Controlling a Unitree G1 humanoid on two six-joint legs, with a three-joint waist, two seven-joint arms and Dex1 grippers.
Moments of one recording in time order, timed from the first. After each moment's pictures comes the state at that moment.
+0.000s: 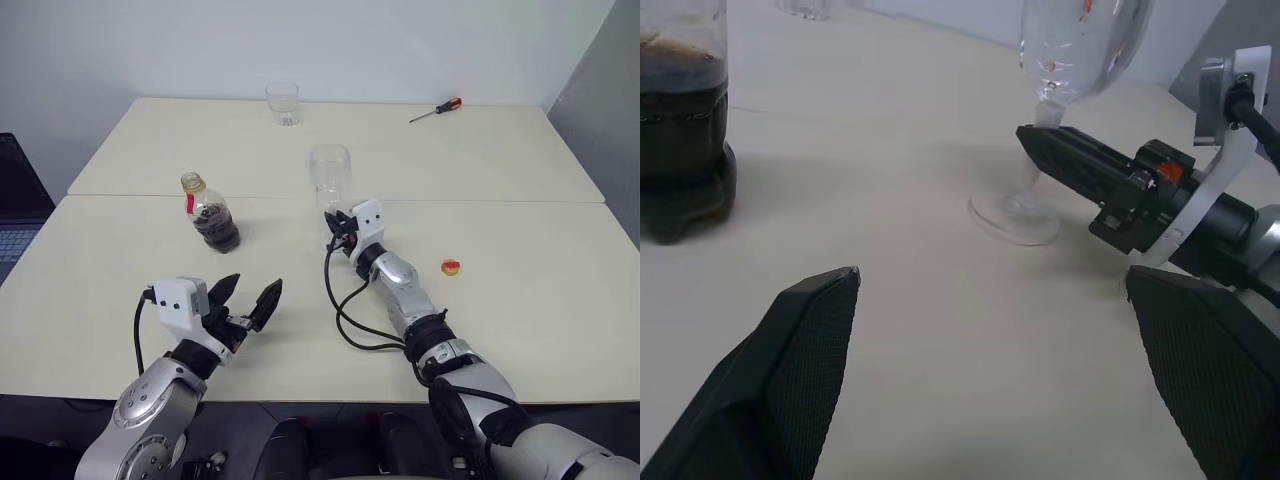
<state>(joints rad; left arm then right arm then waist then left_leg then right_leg) 0.22 0.31 0.22 -0.71 -0.66 0.58 -0.25 -0.80 0.12 0.04 0.91 0.06 -0.30 0.34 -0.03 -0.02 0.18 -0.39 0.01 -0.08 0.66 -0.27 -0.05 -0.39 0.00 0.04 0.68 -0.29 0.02</state>
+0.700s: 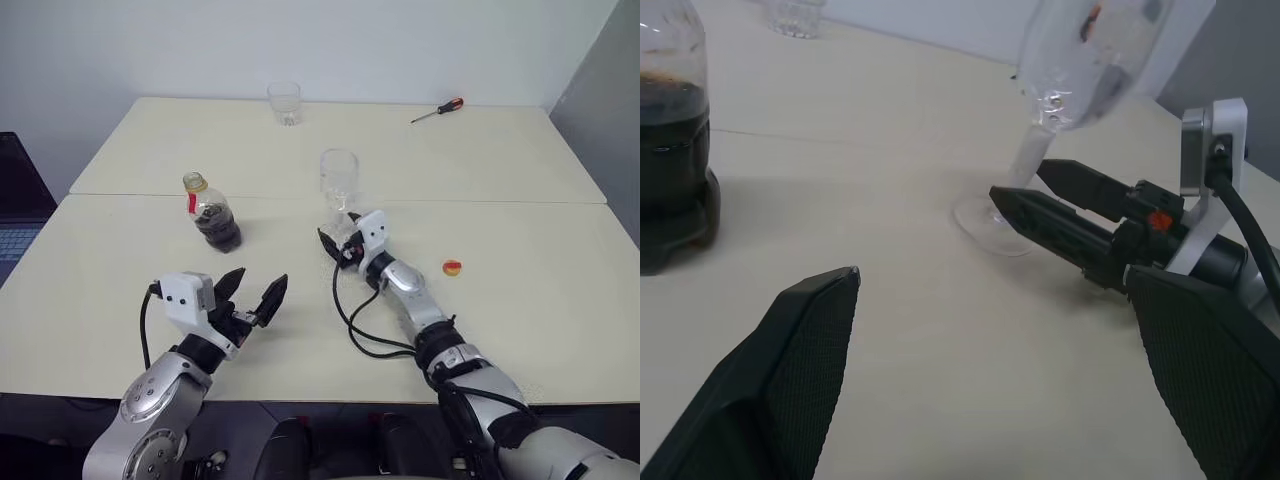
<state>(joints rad) 0.21 0.31 0.18 -0.69 -0.63 0.55 -0.26 -0.70 0.03 0.08 0.82 0.02 -0.33 0.44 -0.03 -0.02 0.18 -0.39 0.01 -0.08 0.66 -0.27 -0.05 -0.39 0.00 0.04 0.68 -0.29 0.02</state>
